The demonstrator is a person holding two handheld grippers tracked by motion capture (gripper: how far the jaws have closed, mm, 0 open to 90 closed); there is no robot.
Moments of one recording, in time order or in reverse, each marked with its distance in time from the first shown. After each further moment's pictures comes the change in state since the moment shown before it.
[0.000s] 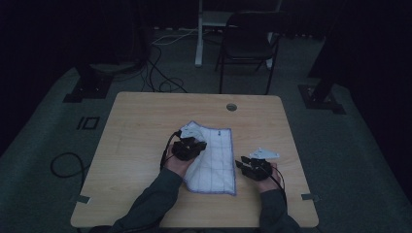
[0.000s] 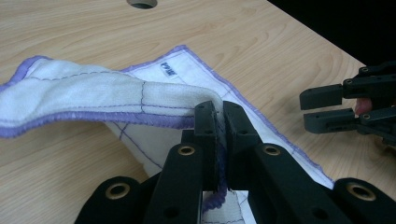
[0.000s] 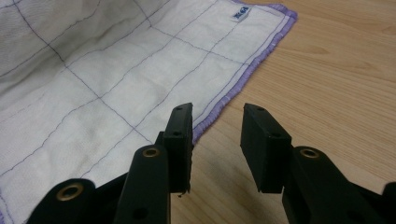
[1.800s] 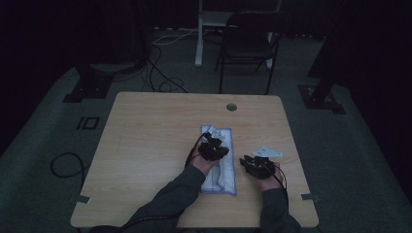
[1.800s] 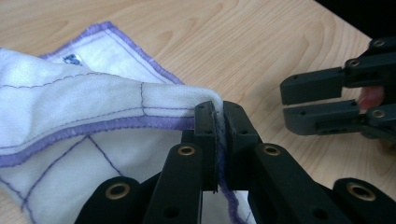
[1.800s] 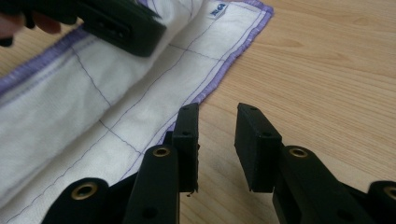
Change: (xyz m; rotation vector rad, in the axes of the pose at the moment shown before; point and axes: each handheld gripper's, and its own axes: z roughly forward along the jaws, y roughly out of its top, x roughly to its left) left arm -0.034 0.009 0.085 0.140 -0.083 0.050; right arm -0.011 -0.002 -0.001 0.002 -0.038 0.046
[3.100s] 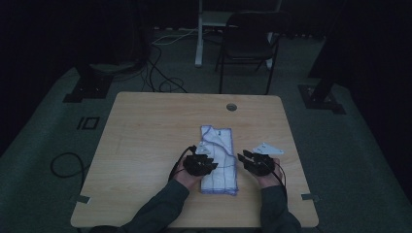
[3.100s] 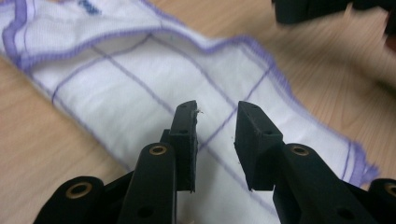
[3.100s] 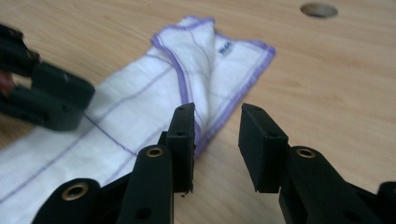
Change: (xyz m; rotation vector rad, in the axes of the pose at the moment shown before) left arm -0.003 -0.057 -0.044 0.002 0.009 0.056; right arm 0.007 0.019 -0.008 -0.073 0.010 -0.033
